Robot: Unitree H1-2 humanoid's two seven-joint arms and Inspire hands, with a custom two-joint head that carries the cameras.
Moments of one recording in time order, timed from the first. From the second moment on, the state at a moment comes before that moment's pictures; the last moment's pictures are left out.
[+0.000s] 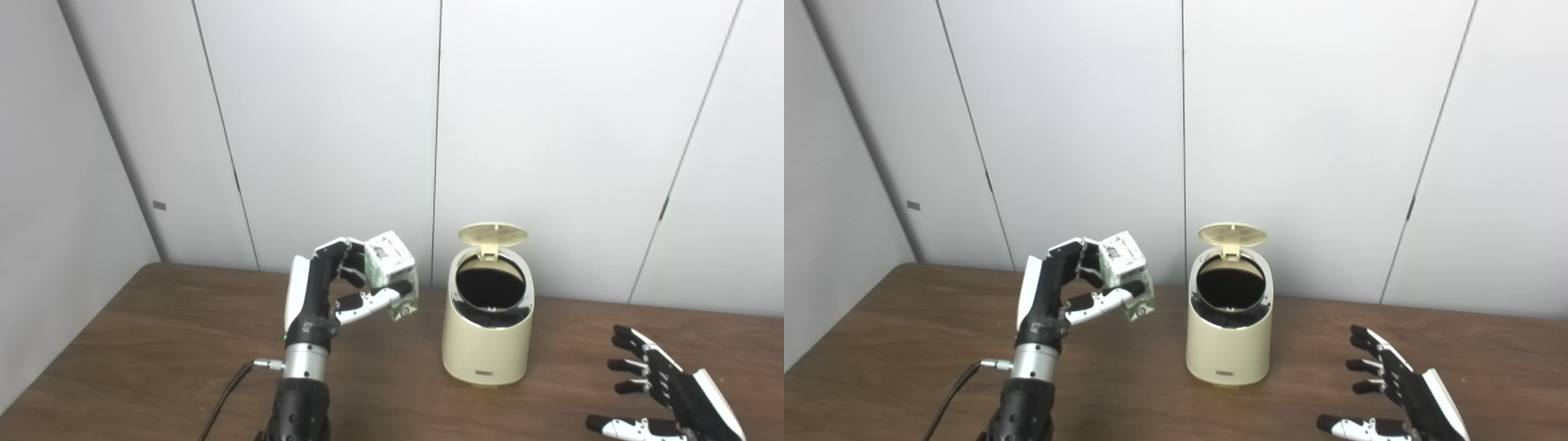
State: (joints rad) left arm -0.37 0.03 -0.04 -0.08 0.34 0.05 0.22; right arm -0.15 -0.26 -0.01 -0.12 -0.18 0.09 0.12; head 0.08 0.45
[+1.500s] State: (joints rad) left arm -0.53 -0.11 -0.06 0.16 0.32 -0.07 0.27; right arm -0.16 -0.25 -0.02 -0.06 -0.24 0.02 0.11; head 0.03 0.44
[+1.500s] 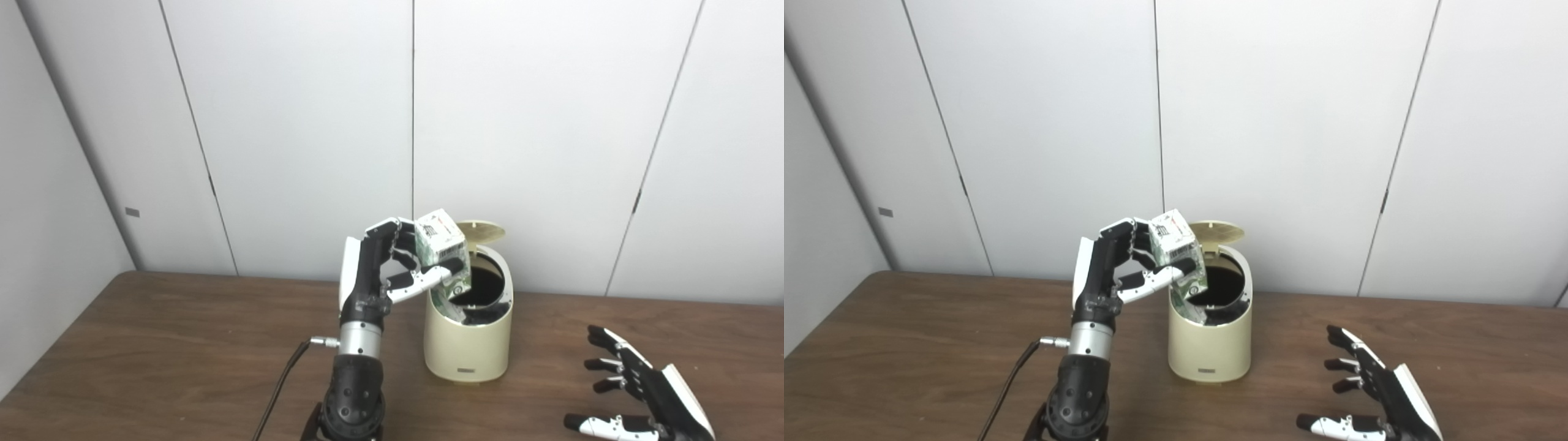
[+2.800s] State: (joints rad) left arm -0.64 -0.13 -0.10 0.63 0.37 -0.45 0.57; right arm -0.15 -0.25 -0.01 -0.08 -0.24 0.02 0.10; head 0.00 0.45
